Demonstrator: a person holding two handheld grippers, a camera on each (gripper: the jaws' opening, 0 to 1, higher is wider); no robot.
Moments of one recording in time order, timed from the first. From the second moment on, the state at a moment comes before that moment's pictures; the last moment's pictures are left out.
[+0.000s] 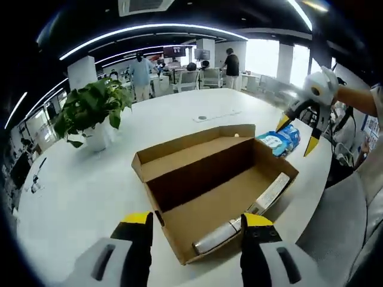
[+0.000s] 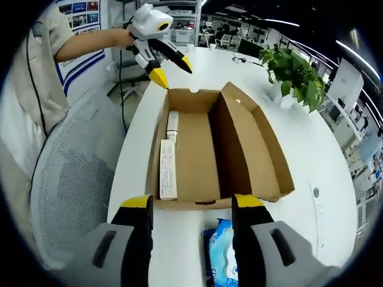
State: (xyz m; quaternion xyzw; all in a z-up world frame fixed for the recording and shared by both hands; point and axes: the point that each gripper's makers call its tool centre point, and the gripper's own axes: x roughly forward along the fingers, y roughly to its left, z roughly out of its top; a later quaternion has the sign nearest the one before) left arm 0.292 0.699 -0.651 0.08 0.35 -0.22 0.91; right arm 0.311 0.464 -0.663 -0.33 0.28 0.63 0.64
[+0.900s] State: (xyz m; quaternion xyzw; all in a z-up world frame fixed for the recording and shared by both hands) left arm 0.277 0.733 -0.707 -0.03 0.41 -0.12 0.90; right arm 0.305 0.501 -0.712 -0.36 0.33 0.66 0.57
